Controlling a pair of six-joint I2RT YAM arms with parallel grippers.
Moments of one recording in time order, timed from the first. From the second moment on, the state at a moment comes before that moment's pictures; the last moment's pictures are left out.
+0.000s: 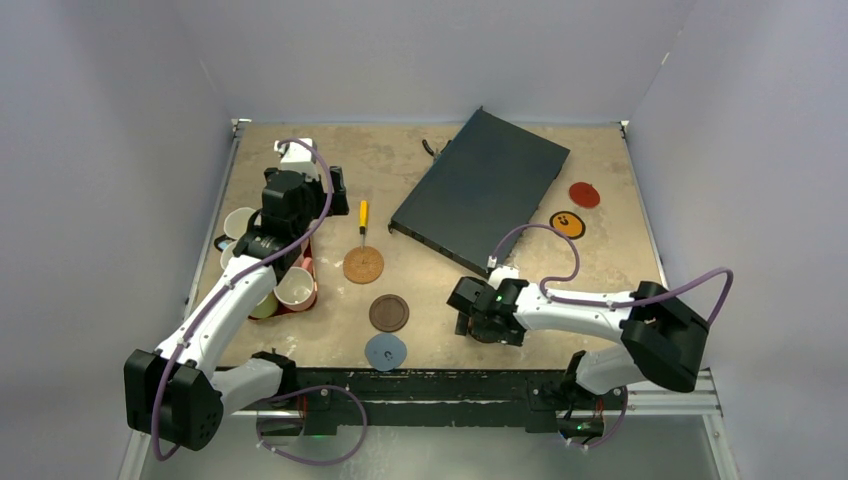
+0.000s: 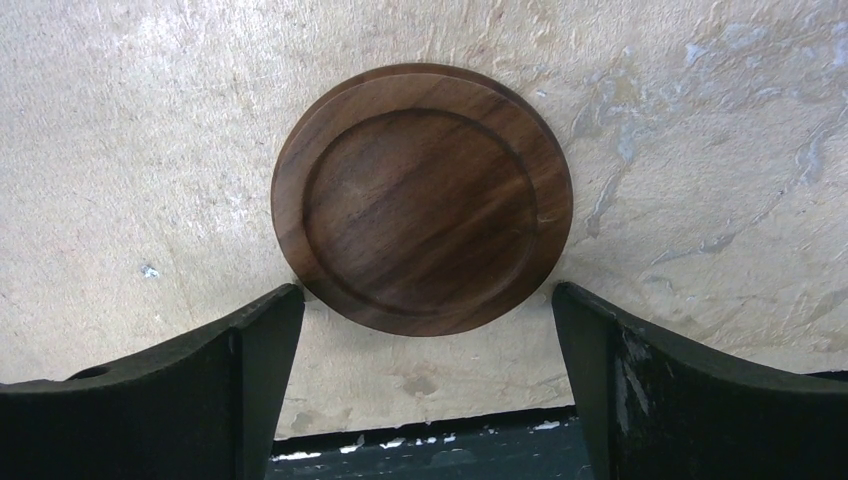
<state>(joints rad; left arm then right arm) -0.28 1.12 0.87 -0.09 -0.21 -0.18 1.04 1.39 0.71 -0.72 0.32 1.25</state>
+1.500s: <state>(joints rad) -0.29 1.12 0.87 -0.09 -0.19 -0.19 0.87 1.40 0.70 -0.64 0.34 1.13</state>
